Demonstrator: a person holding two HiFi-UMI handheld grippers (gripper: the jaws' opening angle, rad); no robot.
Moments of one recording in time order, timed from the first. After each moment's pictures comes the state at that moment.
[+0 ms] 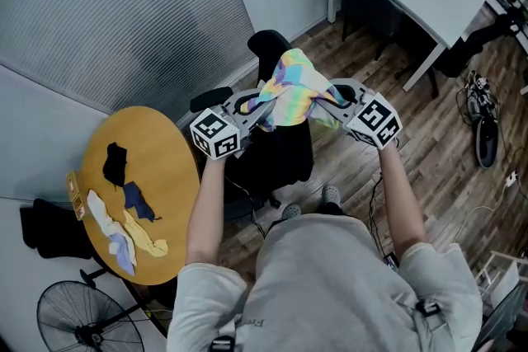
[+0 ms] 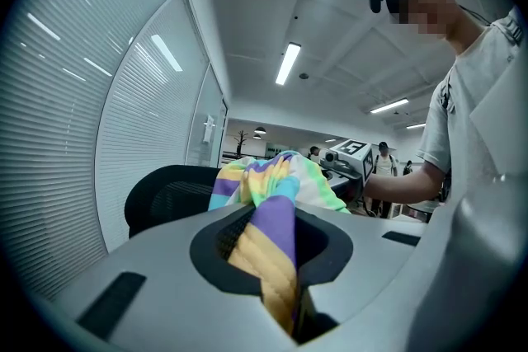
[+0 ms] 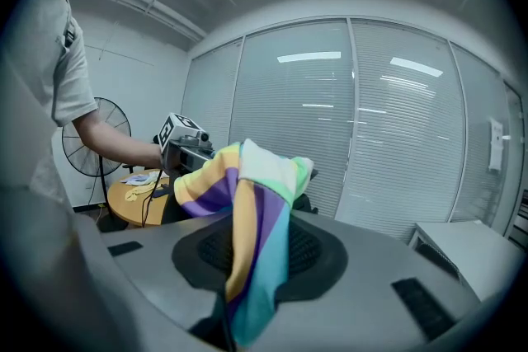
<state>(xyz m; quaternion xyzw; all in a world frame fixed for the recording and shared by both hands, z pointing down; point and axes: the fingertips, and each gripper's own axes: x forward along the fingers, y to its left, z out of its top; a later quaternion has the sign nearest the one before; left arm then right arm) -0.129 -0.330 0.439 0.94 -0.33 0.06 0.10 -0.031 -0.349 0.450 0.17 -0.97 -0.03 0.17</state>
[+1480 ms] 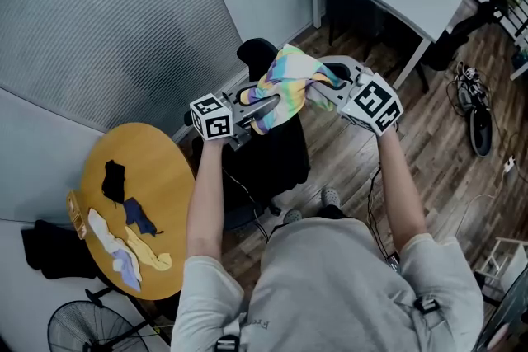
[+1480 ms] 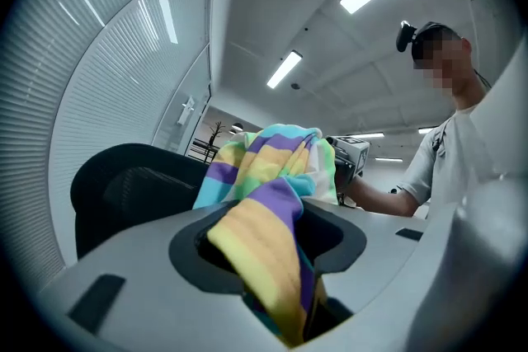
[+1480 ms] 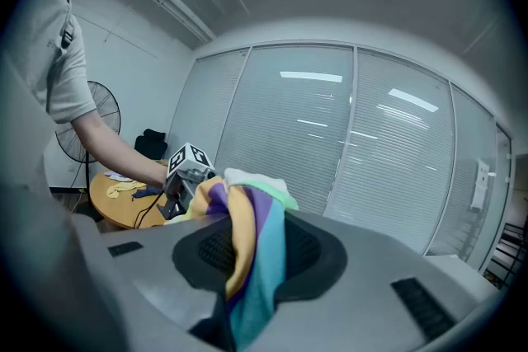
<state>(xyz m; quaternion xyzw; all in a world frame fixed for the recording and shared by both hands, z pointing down) -0.104 -0.353 0.437 0.96 -0.20 0.01 0.19 -0.027 -0.363 0.368 0.21 -0.96 -0.10 0.15</state>
